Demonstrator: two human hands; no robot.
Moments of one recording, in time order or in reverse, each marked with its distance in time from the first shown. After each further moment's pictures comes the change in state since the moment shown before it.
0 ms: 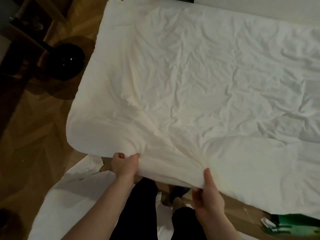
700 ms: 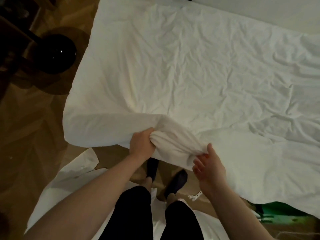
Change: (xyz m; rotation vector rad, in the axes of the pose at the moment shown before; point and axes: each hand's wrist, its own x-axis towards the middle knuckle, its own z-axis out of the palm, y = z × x) left_hand 0.023 0.057 0.036 0.590 -0.405 0.959; right_hand -0.027 -0.052 0.054 -0.134 -0.261 -0.137
